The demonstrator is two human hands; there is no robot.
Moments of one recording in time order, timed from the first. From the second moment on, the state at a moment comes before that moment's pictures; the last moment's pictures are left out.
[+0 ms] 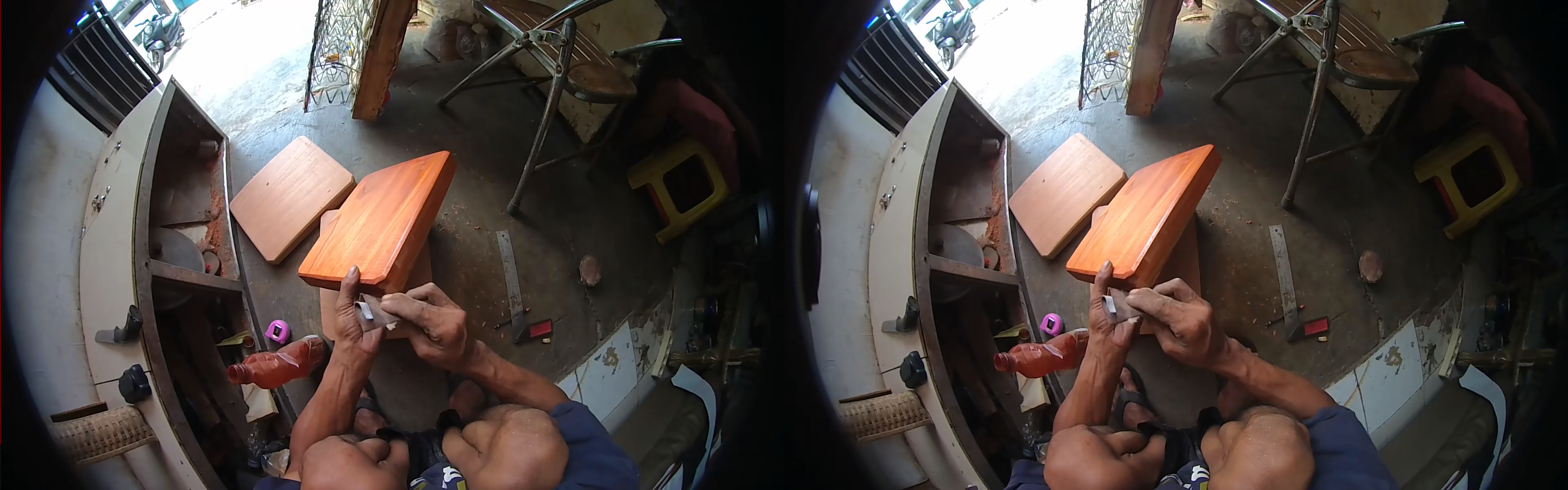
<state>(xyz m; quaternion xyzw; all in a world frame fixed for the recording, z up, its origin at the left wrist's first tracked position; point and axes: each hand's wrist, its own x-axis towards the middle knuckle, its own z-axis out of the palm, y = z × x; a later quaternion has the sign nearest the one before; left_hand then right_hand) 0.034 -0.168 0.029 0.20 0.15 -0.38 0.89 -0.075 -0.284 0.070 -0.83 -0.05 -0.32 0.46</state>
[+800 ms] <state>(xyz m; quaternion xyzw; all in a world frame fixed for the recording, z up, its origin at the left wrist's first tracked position) 0.041 -0.145 0.021 0.15 0.17 -0.38 0.90 0.053 -0.455 0.044 -0.82 0.26 -0.39 0.33</state>
